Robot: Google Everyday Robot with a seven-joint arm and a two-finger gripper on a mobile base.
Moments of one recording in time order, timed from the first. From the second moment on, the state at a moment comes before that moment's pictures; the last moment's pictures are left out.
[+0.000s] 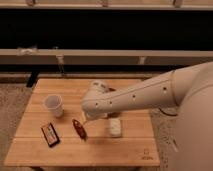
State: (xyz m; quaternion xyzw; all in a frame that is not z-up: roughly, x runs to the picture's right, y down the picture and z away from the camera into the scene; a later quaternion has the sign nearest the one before) arm -0.070 0.170 0.756 -0.24 0.10 0.56 0.79
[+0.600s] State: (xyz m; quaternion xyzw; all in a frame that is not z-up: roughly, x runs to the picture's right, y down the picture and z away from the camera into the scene) arm -0.086 0.219 0.779 -0.28 0.14 0.50 0.81
